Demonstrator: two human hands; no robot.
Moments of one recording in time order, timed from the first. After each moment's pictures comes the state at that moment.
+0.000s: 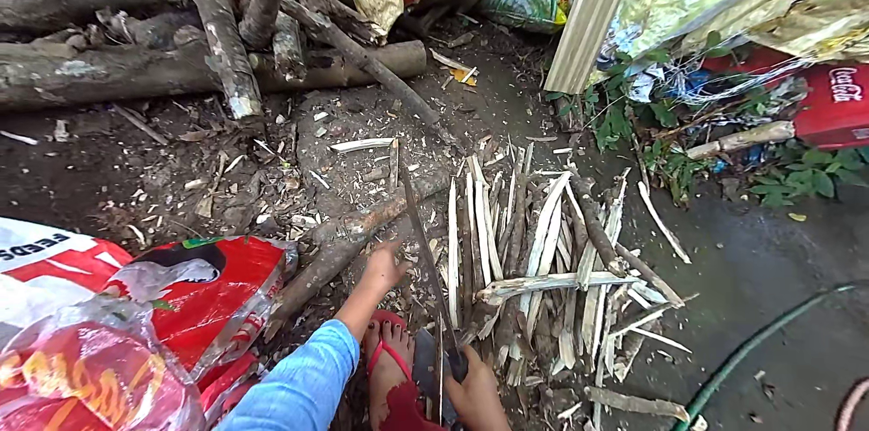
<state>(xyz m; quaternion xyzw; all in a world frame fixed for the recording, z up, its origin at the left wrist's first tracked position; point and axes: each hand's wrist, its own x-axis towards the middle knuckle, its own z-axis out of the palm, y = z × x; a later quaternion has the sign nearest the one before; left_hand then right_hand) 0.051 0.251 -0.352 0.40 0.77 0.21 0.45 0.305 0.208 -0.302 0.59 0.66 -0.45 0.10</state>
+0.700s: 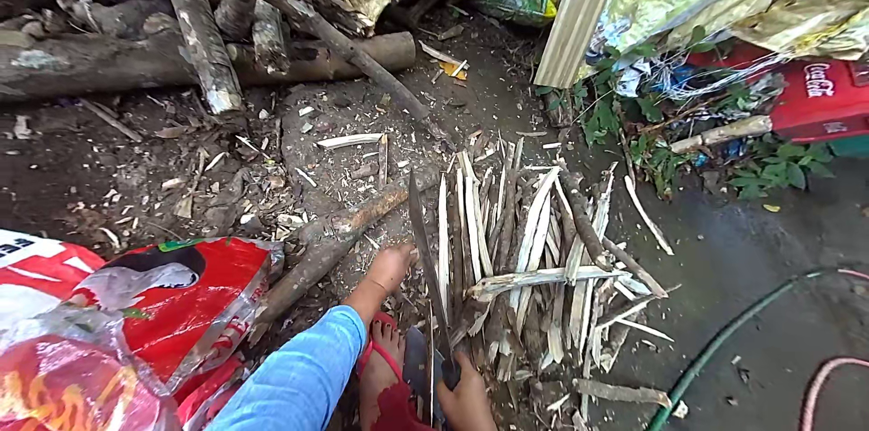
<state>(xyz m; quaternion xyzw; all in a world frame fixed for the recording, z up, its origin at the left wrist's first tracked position) 0.073 0.272 -0.356 0.53 0.73 0.12 0.42 0.315 0.196 -0.303 0.61 0.64 -0.46 0.08</state>
